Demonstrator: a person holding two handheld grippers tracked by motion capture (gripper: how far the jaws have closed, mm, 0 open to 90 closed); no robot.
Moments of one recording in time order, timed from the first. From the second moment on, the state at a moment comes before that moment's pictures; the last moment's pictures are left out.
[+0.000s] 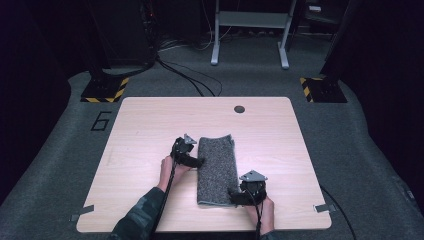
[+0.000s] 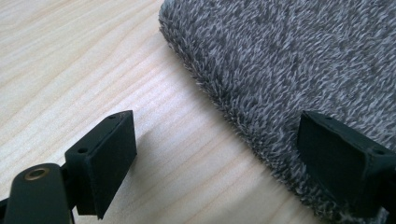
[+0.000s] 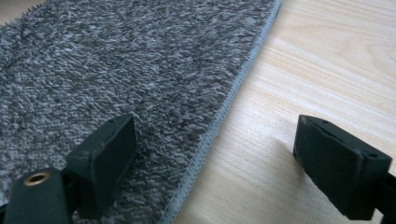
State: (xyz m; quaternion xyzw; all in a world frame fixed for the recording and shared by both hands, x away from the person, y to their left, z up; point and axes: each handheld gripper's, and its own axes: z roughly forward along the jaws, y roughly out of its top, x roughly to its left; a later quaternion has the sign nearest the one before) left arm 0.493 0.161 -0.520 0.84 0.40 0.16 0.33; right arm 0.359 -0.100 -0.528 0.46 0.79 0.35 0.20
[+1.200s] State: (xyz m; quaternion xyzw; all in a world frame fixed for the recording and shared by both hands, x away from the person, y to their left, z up) left arm 0.543 0.175 -0.504 0.81 0.45 0.14 0.36; right arm 0.403 -0.076 -0.478 0.40 0.81 0.38 0.19
